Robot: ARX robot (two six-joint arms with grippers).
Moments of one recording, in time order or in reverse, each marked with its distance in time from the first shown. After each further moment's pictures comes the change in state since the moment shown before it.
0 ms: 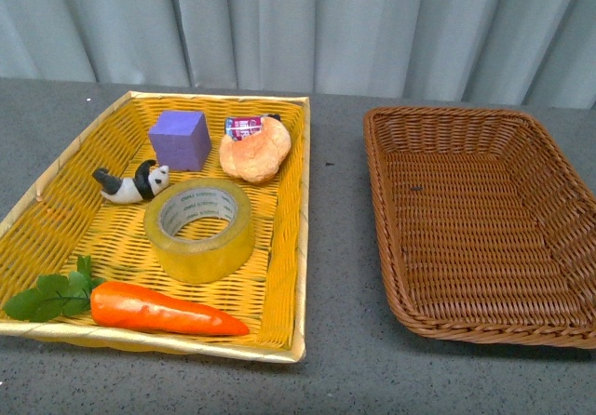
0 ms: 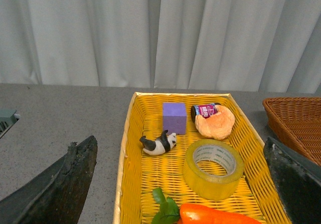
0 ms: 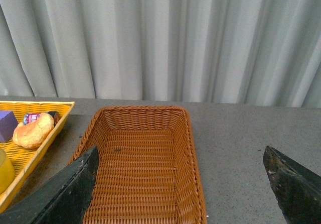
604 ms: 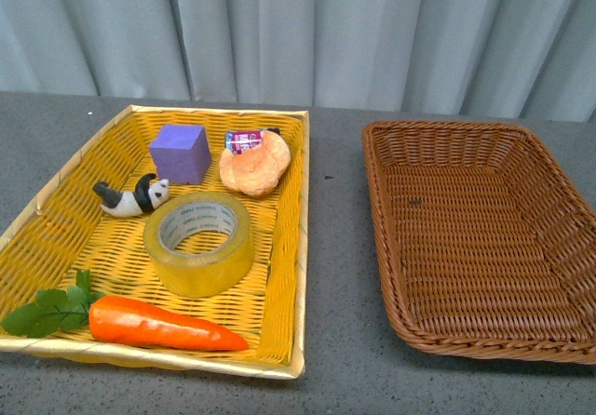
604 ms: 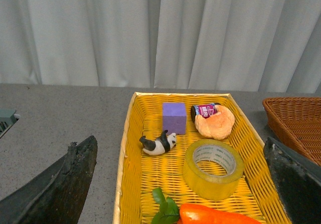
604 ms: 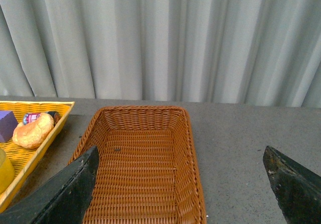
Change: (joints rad) left arm 0.000 0.000 0.000 0.000 0.000 0.000; right arm 0.000 0.000 0.000 0.000 0.000 0.000
